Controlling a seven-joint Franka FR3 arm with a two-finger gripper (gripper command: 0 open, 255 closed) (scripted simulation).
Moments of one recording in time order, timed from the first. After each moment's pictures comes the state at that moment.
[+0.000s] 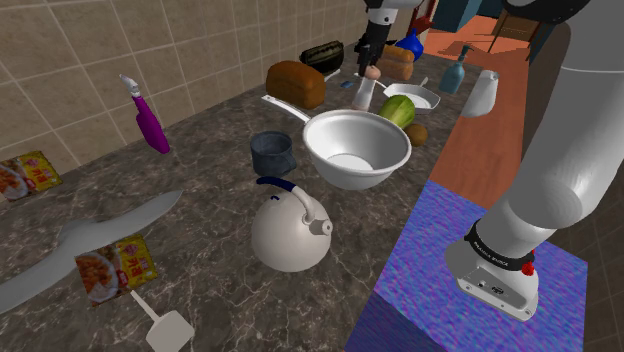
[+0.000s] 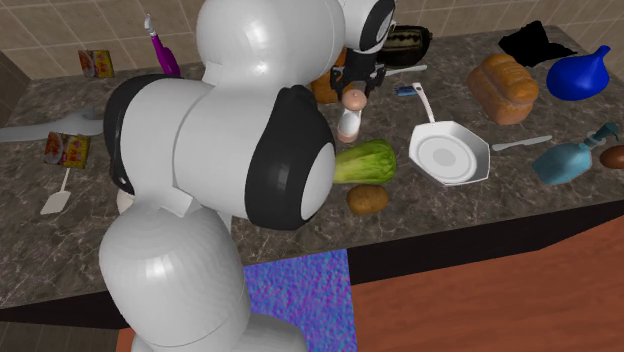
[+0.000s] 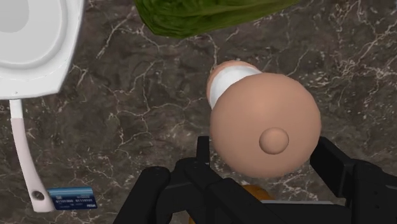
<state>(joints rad) -0.19 0.30 -0.29 -1.66 0.14 2.00 -0.60</state>
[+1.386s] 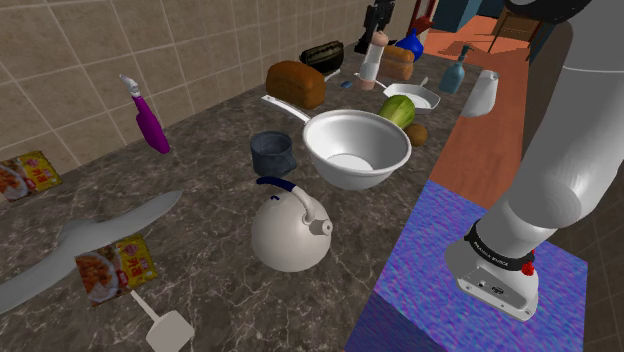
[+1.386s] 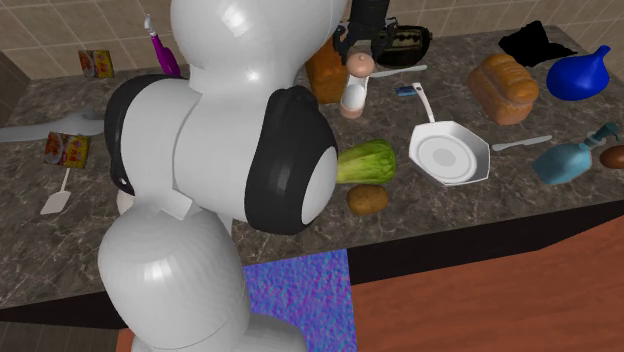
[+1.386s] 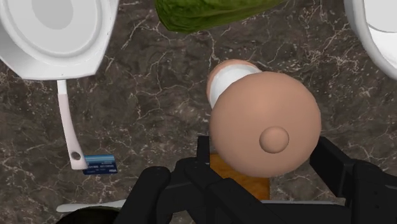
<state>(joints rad) -0.21 0.29 -0.30 -1.39 0.13 1.72 -0.58</state>
